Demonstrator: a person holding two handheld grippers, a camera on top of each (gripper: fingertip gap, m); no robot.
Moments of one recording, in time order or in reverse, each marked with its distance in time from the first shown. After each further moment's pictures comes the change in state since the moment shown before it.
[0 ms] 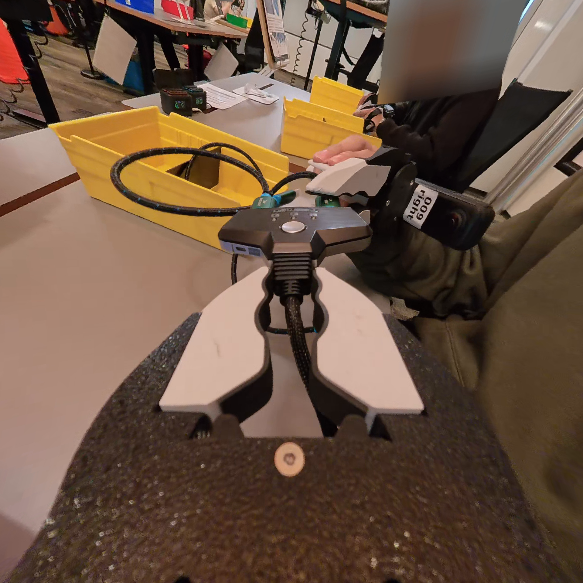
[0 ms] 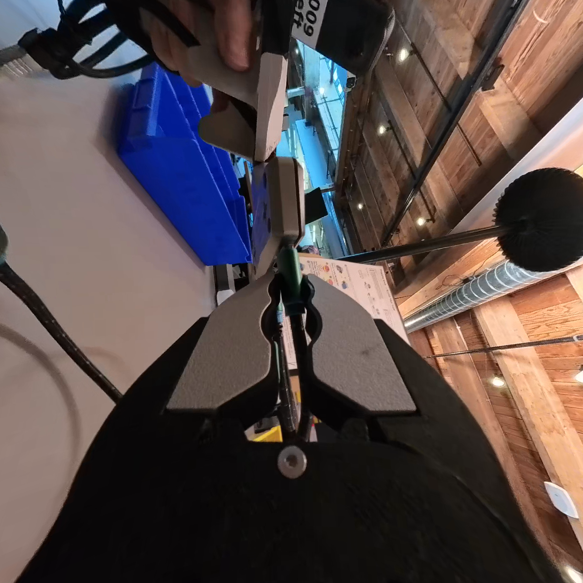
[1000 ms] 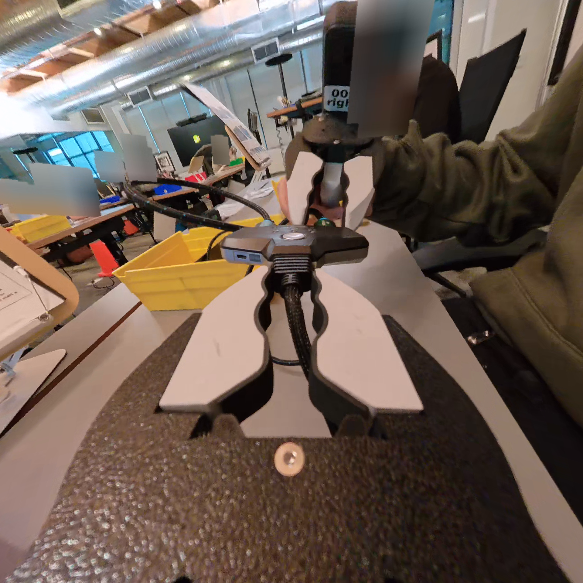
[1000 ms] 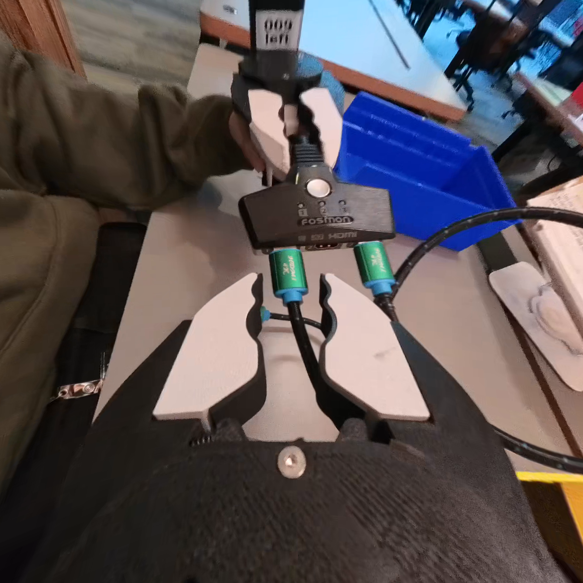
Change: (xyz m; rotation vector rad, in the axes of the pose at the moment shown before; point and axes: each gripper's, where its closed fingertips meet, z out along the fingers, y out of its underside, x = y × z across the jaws) left arm 0.025 0.016 -0.018 0.258 0.006 0.490; right arm -0.033 -0.042 -0.028 -0.017 -0.771 0.913
